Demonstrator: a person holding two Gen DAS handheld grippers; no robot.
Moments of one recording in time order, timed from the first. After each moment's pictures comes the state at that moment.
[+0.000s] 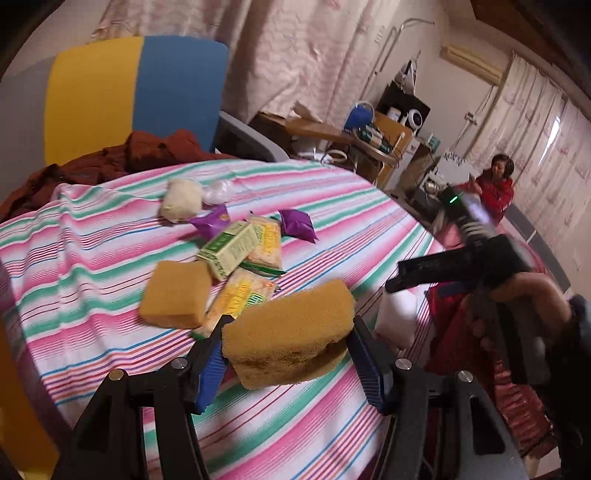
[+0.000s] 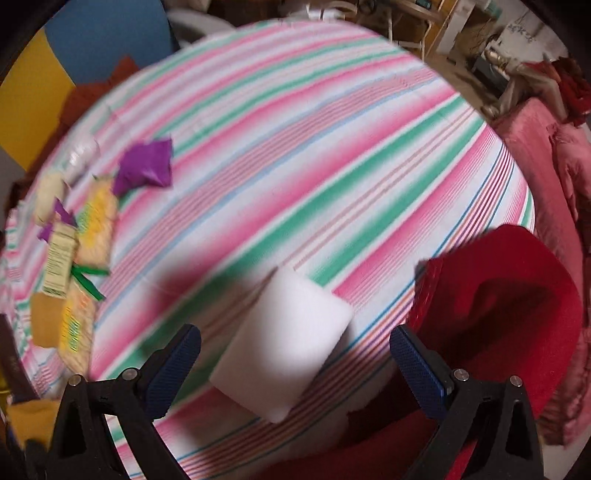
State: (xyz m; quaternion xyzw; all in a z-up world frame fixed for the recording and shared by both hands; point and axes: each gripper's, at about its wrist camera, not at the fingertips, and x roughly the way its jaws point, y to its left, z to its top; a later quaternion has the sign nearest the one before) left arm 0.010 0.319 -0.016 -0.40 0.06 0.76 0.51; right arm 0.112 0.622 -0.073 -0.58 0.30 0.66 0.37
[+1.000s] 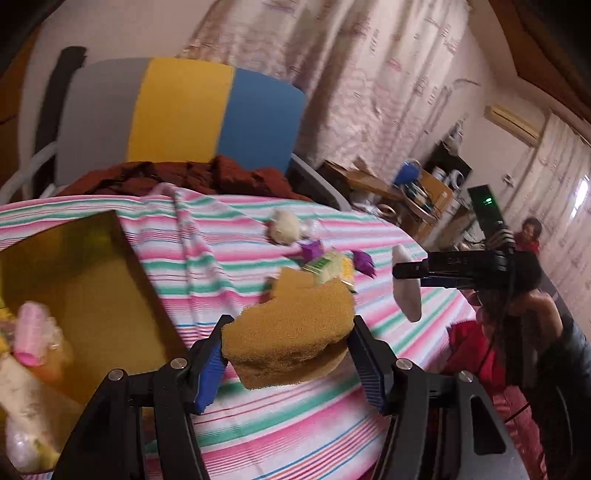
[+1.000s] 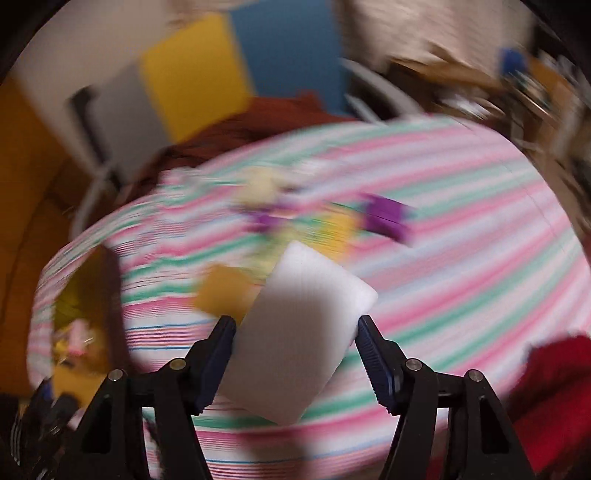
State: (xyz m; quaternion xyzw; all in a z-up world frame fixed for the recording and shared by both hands) left arm -0.012 0.175 0.008 -0.37 -0.03 0.83 0.42; right arm 0.049 0.477 0.019 -0.46 0.21 0.85 0.15
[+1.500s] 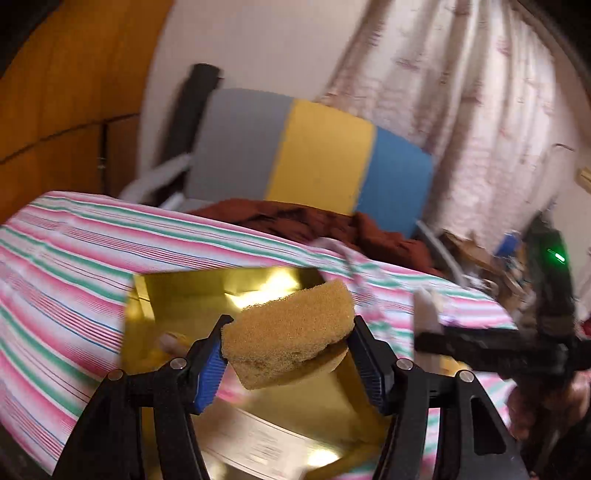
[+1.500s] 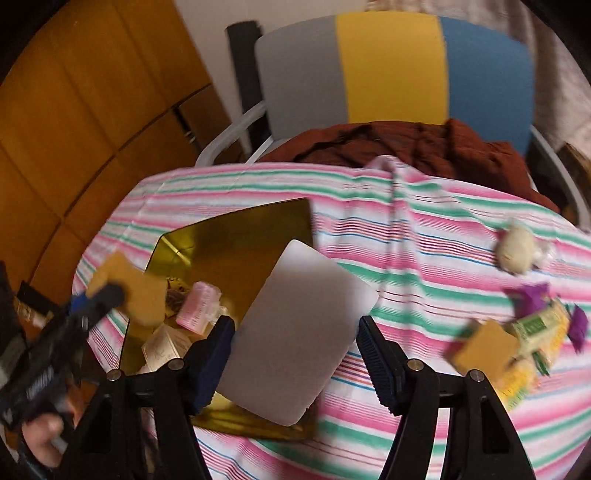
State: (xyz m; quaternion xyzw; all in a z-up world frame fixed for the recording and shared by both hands) left arm -0.101 0.023 0.024 -0.33 -0.07 0.92 0.20; right arm -0.095 0.253 0.019 -0.47 0.10 0.88 -0.07
